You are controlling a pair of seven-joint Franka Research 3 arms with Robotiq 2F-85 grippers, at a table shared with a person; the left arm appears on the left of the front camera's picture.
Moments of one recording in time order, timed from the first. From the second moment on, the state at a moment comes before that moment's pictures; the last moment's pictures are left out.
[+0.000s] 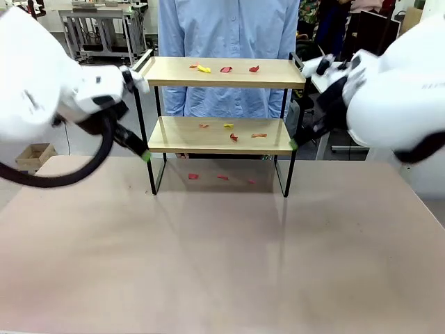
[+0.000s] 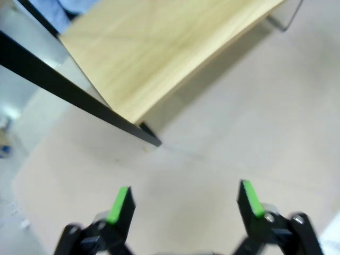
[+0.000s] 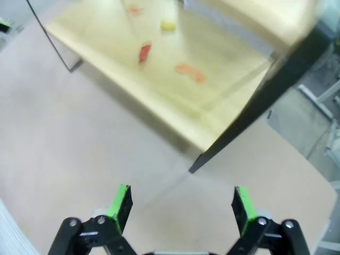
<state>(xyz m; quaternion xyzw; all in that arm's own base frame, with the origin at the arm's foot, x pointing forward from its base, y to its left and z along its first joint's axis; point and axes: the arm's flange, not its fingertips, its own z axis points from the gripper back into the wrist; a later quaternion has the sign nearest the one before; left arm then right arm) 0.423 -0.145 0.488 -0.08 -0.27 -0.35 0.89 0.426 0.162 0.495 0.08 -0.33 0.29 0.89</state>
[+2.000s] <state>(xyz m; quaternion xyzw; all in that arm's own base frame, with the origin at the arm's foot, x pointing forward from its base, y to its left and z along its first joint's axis) 0.601 0.106 0.426 -0.38 -0.44 -0.54 0.60 0.586 -0.085 0.461 0.31 -0.37 0.49 0.73</state>
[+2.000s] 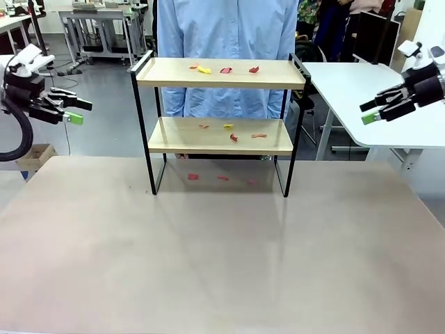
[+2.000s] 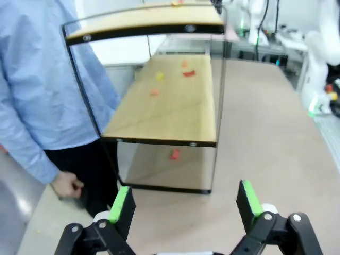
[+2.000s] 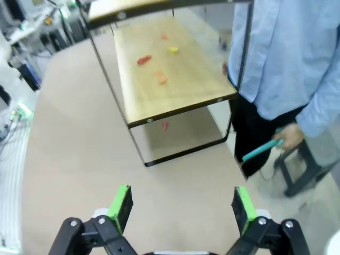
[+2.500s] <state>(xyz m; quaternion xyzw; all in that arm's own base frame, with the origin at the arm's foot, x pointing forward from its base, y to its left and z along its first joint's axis) 0.638 0.133 0.364 -0.44 -0.53 -0.53 0.50 0.616 -0.136 0.396 0.35 -0.43 0.54 0.64</state>
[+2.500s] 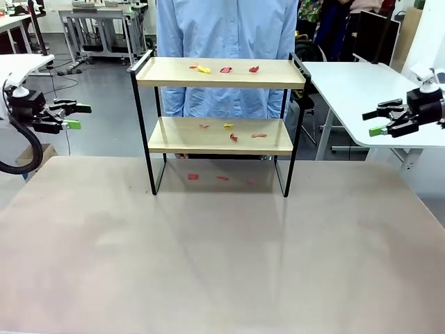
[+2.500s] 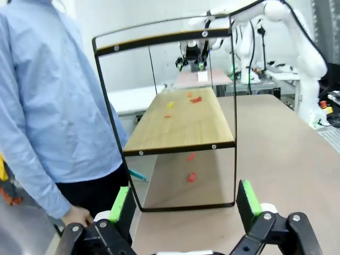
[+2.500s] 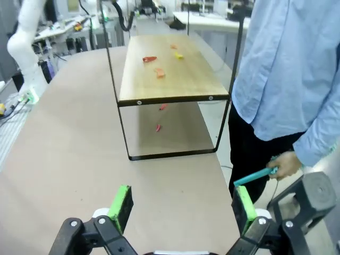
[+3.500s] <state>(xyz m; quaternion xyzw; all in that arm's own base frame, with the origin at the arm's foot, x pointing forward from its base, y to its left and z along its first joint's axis) 0.639 0.125 0.336 -0.44 -0.56 -0.53 0.46 0.619 -0.150 0.379 0.38 -0.49 0.50 0.60</state>
